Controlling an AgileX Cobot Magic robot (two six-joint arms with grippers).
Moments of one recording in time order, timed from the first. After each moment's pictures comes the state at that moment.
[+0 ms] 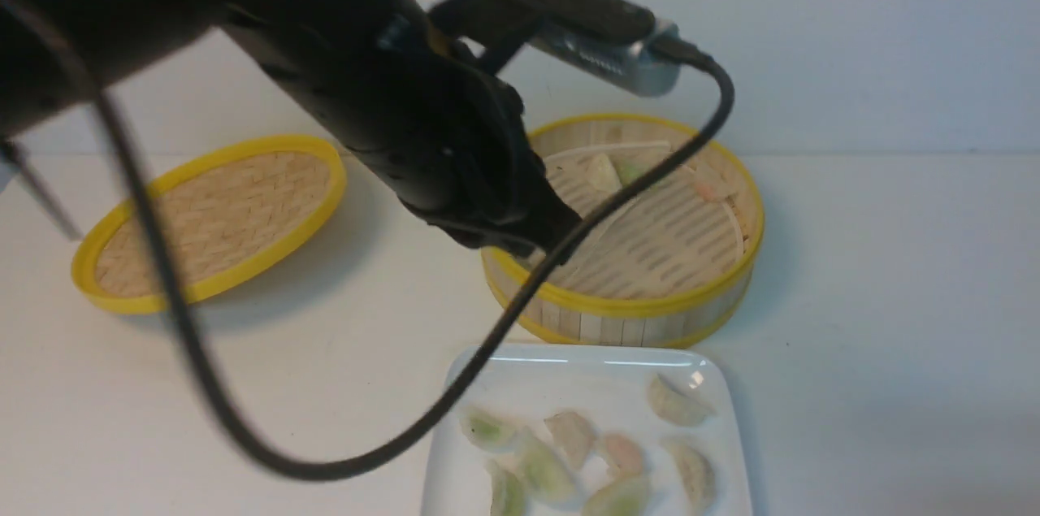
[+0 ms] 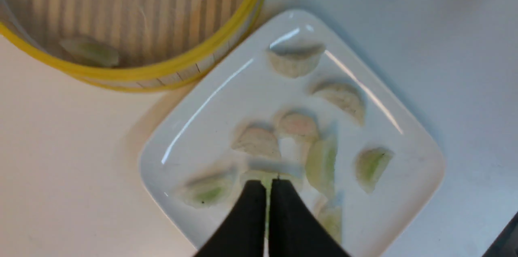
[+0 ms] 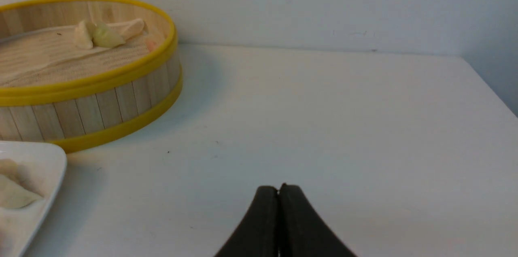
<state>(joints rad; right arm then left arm) -0.05 -0.02 0.02 0.09 0.40 -0.09 -0.63 1.50 -1.52 -0.21 1.09 0.19</state>
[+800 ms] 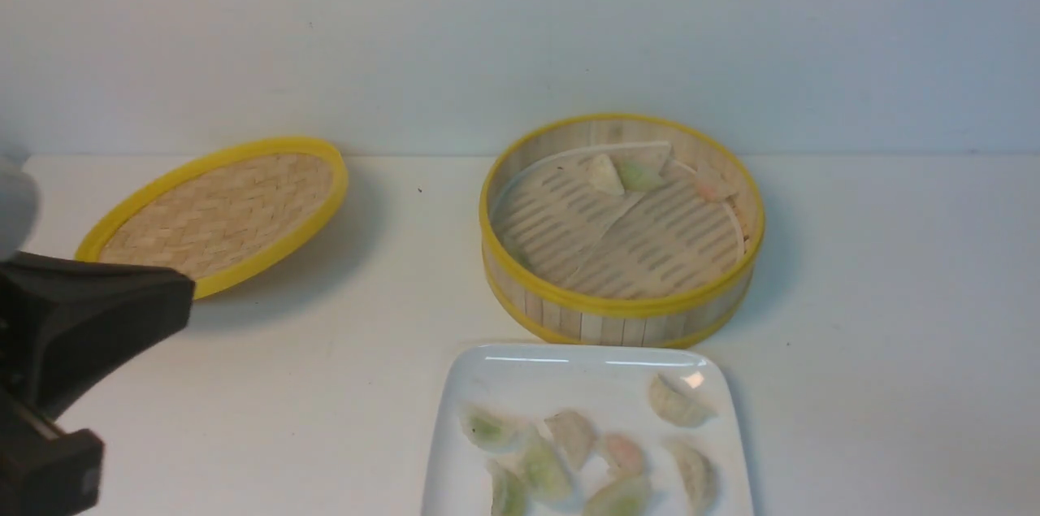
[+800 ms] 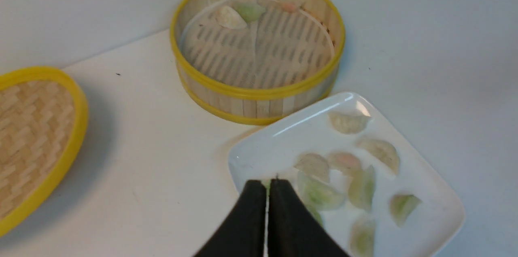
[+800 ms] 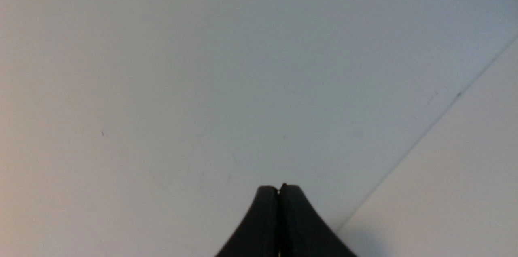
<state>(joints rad) -0.05 -0.02 0.03 0.85 -0.02 0.11 -0.63 0.66 -0.91 0.03 0.83 -0.13</state>
